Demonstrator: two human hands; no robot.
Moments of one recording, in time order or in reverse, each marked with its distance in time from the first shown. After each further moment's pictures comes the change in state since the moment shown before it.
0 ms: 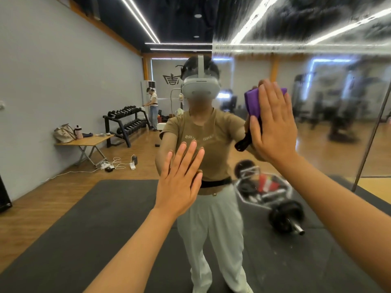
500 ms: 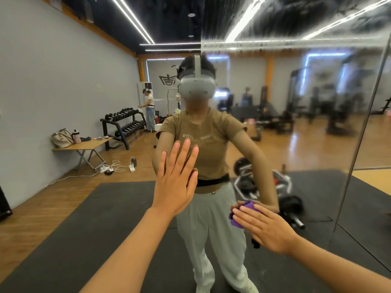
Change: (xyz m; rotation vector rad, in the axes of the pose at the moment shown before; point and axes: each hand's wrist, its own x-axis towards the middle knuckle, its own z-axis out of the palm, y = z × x) left_hand 0.001 0.002 -0.001 -0.069 -0.046 -0.017; right_hand -0.248 0.005 -0.015 -0.177 -0.476 -0.697
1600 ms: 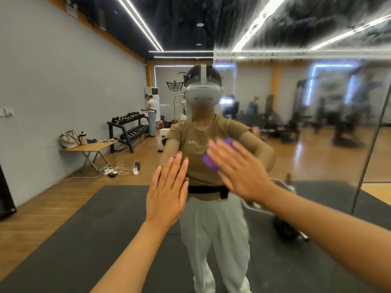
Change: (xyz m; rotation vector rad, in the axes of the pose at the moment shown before) left_hand -0.029 -0.021 -0.002 0.078 0.054 -0.070; right_hand 0.174 0.081 -0.064 0.095 0.228 0.199
